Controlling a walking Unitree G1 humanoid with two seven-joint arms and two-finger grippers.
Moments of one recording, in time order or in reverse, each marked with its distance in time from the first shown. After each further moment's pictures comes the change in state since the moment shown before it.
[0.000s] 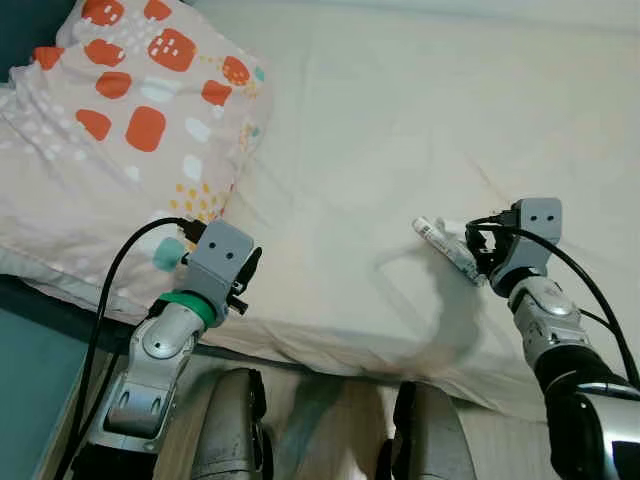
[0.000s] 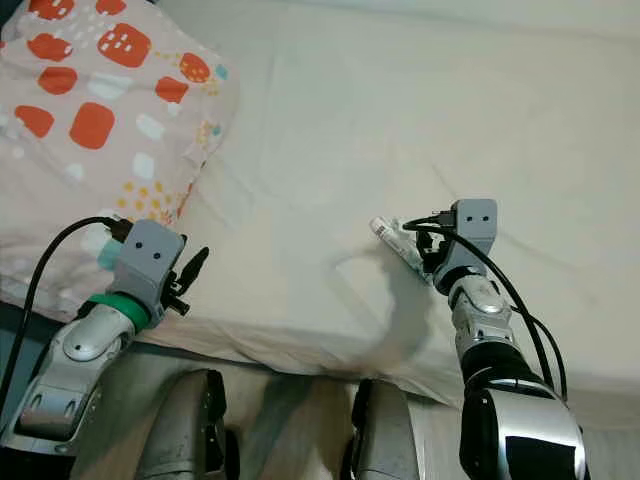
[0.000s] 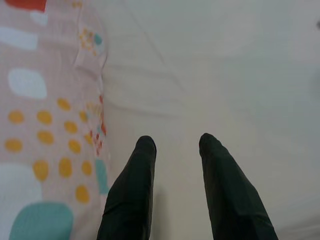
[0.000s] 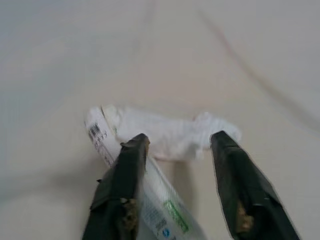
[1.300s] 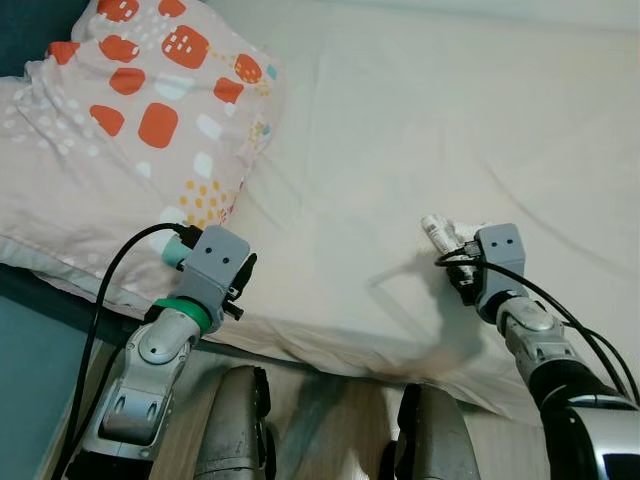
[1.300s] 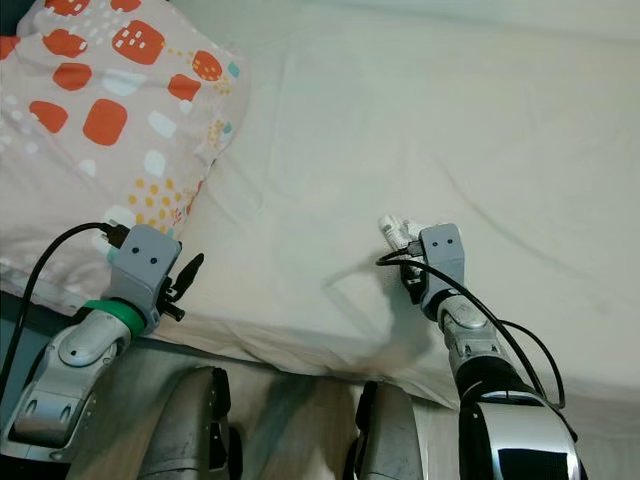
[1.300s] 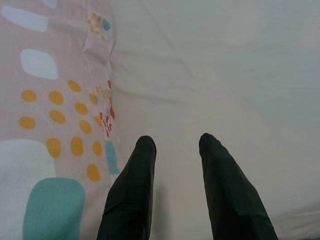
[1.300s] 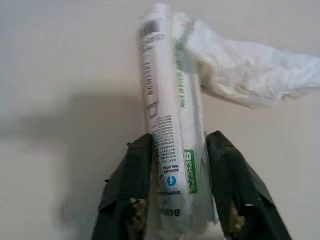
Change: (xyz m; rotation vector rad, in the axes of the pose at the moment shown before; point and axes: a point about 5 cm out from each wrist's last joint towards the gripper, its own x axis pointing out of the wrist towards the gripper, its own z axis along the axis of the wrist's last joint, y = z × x) left arm -0.004 0.002 -0.003 0.005 0.024 0.007; right arm -0.003 0.019 -0.024 -0.135 0.169 0.122
